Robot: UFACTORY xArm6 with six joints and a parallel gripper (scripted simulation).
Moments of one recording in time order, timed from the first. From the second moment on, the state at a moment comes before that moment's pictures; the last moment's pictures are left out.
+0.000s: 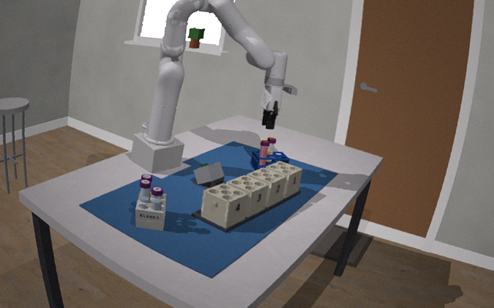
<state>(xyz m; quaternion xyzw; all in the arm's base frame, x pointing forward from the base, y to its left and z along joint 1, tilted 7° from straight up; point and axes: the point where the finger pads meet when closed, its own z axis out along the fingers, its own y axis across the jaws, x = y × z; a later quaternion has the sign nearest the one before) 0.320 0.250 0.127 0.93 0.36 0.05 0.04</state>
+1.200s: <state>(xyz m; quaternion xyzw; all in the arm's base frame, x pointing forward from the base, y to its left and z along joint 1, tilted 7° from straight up) 0.314 0.252 0.177 0.93 0.36 0.05 0.04</state>
